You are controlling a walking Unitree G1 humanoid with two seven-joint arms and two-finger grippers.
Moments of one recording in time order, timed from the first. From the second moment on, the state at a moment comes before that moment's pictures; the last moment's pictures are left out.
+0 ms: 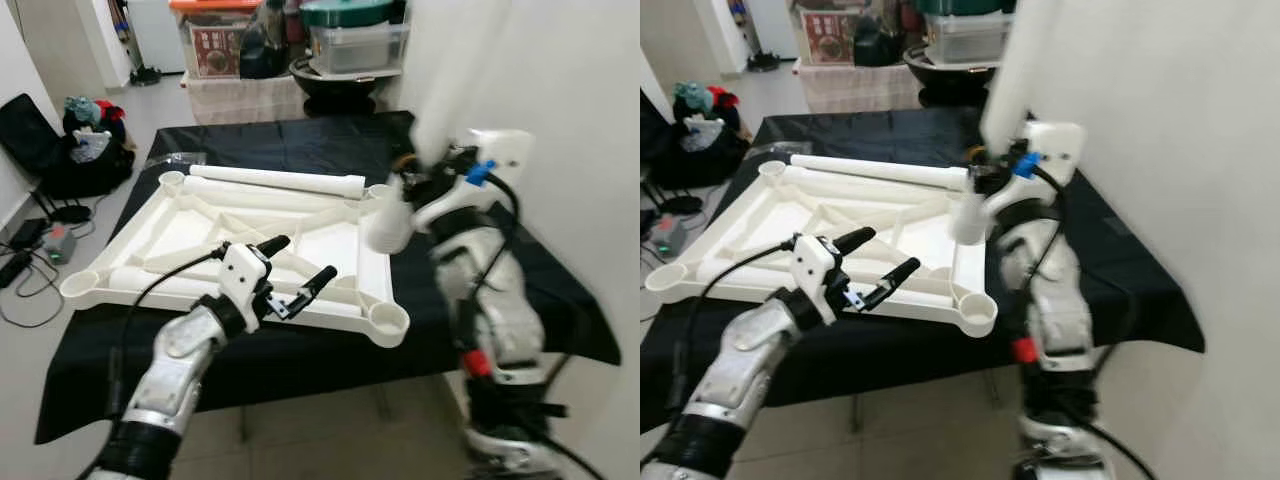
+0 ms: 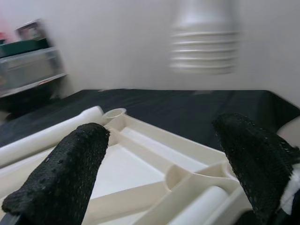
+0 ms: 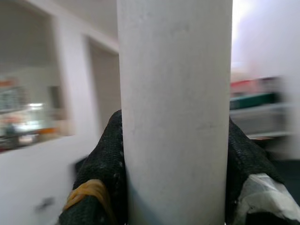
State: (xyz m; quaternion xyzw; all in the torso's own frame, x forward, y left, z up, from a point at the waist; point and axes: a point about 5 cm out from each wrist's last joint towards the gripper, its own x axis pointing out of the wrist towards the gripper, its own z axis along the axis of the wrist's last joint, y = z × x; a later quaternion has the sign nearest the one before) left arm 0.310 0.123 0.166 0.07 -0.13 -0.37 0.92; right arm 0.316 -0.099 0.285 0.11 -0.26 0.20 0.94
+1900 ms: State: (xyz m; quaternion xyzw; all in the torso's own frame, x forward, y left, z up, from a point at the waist) left arm 0.318 0.109 0.165 0.06 -0.11 -0.44 0.89; right arm 0.285 -0.051 0.269 0.18 -0.21 0.45 0.85
